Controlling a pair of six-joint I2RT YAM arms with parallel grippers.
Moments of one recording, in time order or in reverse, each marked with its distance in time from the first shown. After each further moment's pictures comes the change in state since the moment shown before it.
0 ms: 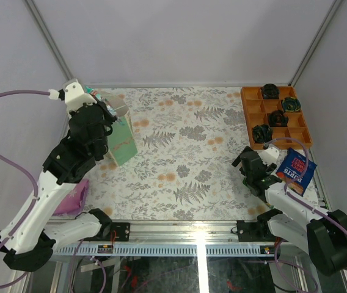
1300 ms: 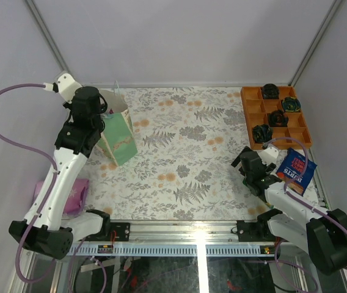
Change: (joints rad) left arm 0.380 0.127 -0.096 0.098 0.137 -0.059; right arm 0.000 0.006 0.002 0.001 -0.018 -0.004
